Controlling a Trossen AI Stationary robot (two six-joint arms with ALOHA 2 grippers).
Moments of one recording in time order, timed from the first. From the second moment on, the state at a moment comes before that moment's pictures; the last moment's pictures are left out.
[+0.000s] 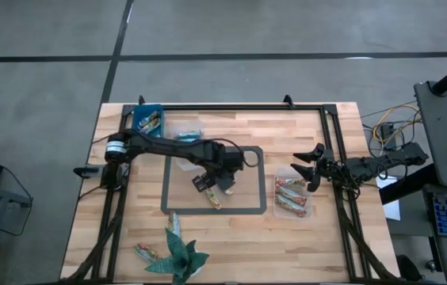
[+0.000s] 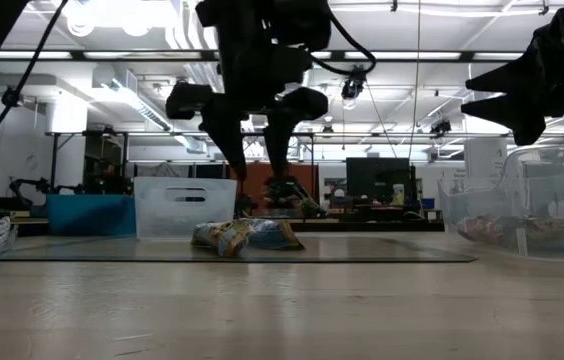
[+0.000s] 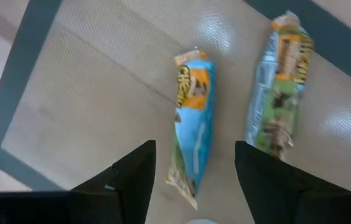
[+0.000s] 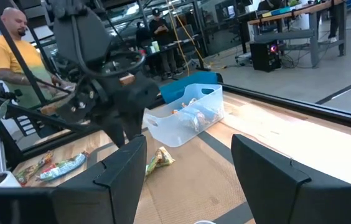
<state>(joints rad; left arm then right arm) 0.01 1.96 1.63 -0.99 0.01 1.00 0.33 0.08 0.01 0.07 0.66 0.34</state>
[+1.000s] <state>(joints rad) 0.00 2.10 1.61 -0.90 0.04 1.02 0.33 0.08 0.01 0.07 0.66 0.34</state>
